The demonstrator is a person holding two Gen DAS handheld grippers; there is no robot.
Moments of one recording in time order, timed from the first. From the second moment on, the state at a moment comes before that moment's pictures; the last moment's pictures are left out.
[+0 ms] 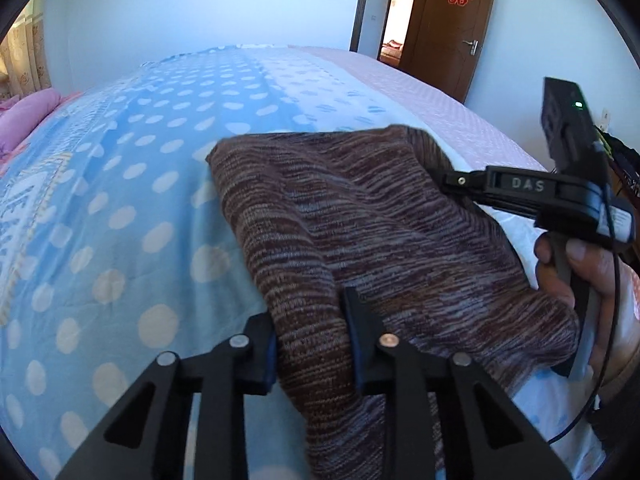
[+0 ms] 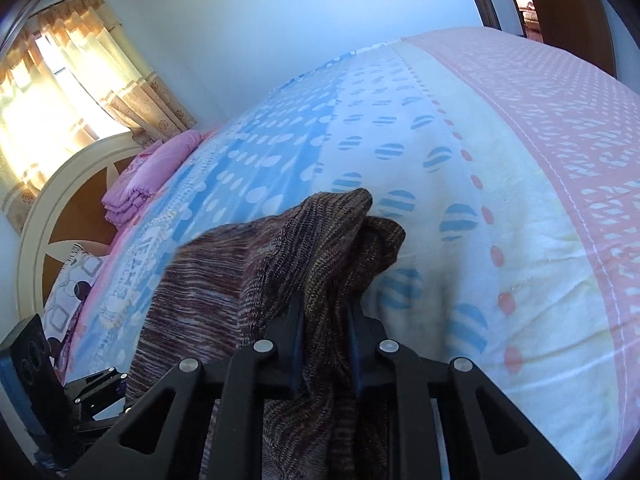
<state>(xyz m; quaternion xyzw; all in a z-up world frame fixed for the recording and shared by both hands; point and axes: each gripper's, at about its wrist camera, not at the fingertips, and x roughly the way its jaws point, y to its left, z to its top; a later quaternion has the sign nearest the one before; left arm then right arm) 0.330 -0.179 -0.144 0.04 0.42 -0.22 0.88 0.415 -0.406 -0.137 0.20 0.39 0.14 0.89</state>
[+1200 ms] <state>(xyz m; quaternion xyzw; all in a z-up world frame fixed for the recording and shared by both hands) 0.207 -0.002 -0.093 0.01 0.37 -0.12 0.92 0.320 -0.204 -0.075 0.17 0.37 0.30 0.86</state>
